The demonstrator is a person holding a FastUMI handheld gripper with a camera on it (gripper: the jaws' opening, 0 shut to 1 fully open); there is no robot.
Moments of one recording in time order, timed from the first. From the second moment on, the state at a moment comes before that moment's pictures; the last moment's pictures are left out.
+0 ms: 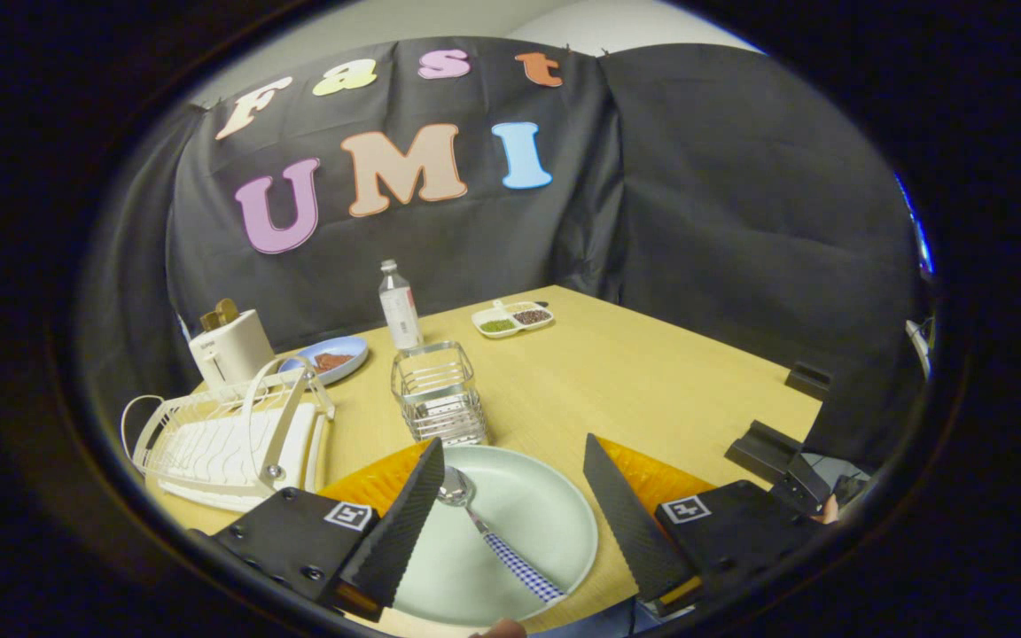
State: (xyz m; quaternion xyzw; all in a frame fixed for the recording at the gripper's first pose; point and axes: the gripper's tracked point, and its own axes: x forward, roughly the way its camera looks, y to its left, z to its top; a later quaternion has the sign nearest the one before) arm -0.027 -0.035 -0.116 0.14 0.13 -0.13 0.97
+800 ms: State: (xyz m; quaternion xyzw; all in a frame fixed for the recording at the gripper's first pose) arm -0.064 -0.012 -0.013 0.12 -0.01 -0.08 0.99
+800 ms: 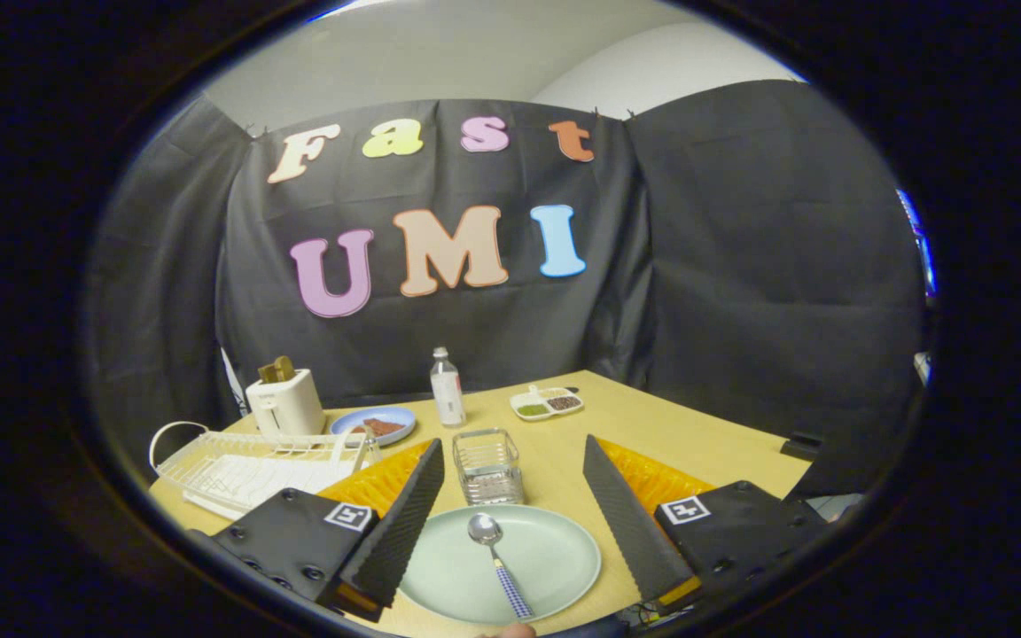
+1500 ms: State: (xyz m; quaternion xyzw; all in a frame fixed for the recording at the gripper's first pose) arm -0.082 0.038 0.004 0.10 -0.06 0.03 0.99
